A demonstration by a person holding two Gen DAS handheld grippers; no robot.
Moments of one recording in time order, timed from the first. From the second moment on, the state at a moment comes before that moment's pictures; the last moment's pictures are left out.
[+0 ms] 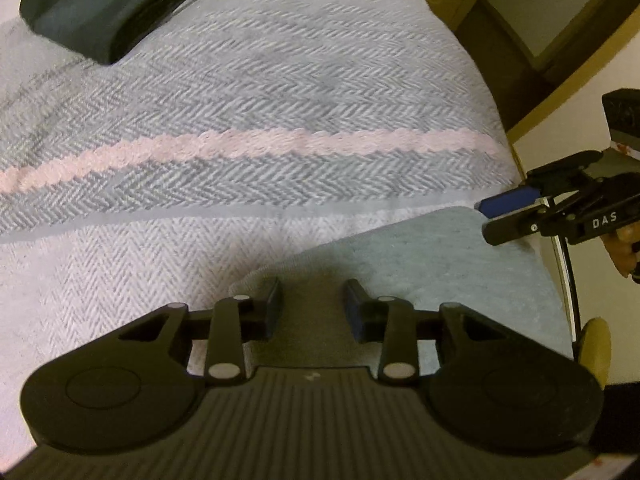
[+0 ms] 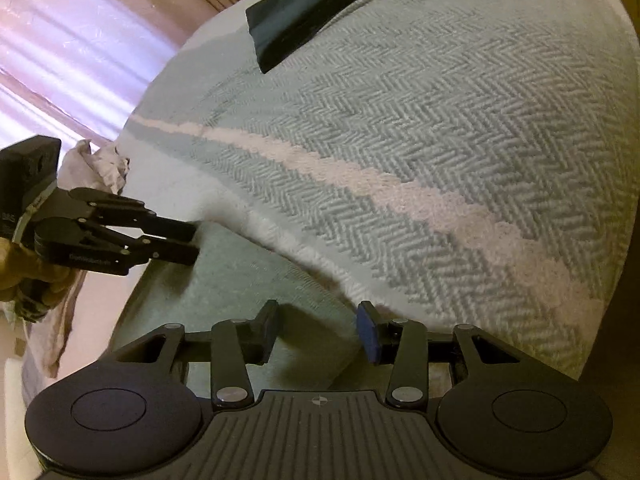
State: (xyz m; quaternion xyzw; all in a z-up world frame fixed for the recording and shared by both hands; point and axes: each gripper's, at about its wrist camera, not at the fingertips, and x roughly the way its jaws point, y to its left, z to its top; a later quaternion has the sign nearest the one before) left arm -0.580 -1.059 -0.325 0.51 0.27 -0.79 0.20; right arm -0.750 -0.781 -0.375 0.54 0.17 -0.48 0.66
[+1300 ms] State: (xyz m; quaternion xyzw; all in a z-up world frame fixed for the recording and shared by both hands) left arm -0.401 -0.822 -0.229 0.34 0.46 -0.67 0.48; right arm -0.639 -0.619 -0.275 0.48 0.28 -0.44 0.71
